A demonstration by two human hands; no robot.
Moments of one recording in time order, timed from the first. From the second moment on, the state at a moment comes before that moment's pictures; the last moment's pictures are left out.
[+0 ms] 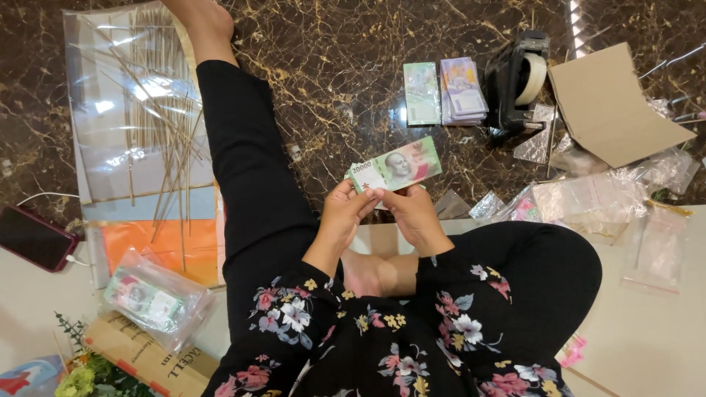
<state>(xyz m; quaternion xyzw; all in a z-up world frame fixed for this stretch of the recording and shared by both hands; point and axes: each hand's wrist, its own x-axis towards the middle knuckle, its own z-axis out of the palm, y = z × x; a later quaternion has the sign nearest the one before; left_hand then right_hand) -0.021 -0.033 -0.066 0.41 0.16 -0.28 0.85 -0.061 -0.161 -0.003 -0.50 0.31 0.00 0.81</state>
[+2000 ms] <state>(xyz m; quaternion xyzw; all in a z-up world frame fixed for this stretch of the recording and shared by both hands) 0.010 0.013 -0.054 0.61 0.13 -0.26 0.73 -0.049 -0.246 -0.009 -0.68 0.29 0.04 0.67</state>
